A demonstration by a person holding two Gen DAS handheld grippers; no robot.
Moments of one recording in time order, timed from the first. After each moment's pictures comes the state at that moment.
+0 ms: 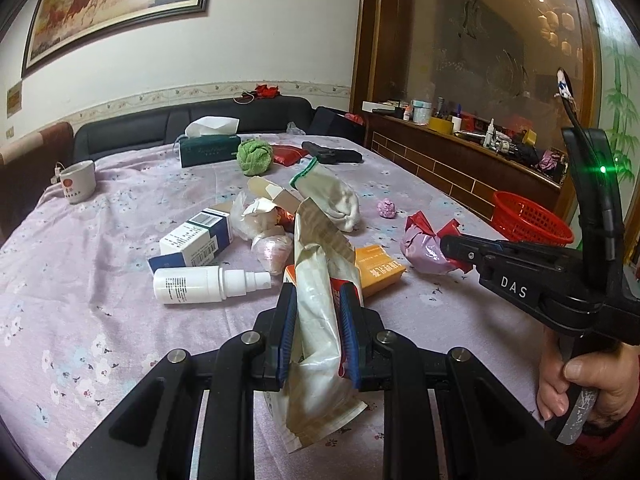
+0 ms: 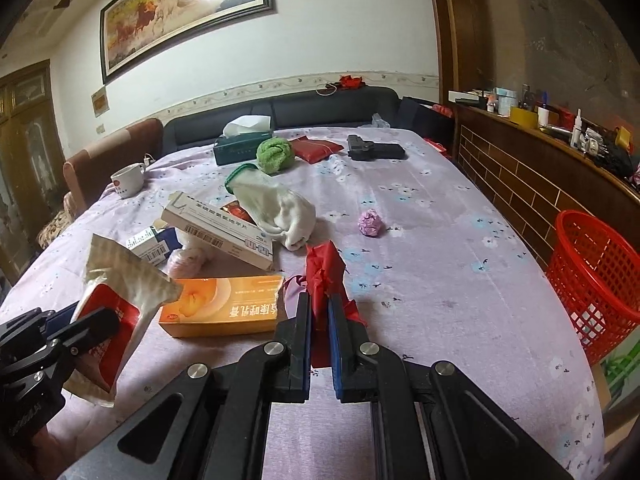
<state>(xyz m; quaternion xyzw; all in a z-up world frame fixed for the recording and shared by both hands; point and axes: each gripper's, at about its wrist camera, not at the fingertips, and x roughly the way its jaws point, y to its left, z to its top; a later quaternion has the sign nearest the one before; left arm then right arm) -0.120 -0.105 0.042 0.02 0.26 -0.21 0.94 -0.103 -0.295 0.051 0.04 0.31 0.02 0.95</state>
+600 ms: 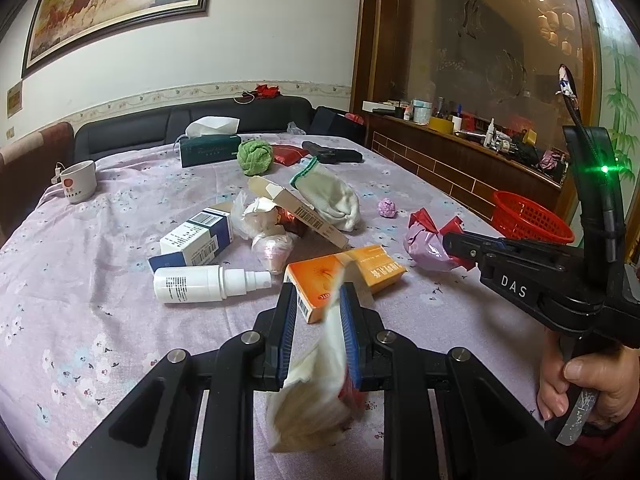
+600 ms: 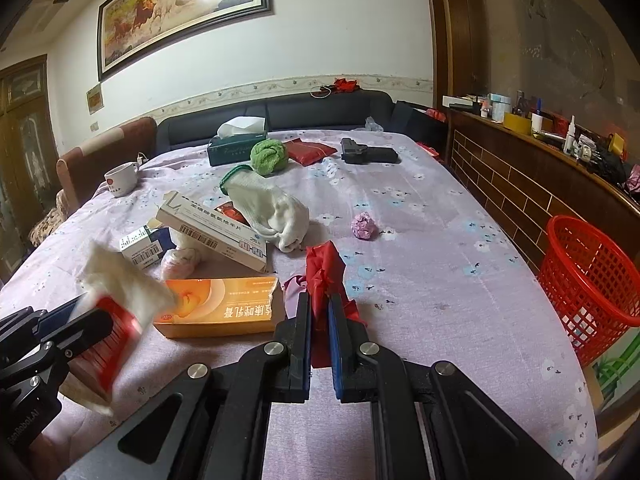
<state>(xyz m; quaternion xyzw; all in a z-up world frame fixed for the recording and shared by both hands) -0.119 -0.105 0.041 0.02 0.27 -0.21 0.94 -0.106 -0.295 0.054 0.03 0.30 0.01 0.95</state>
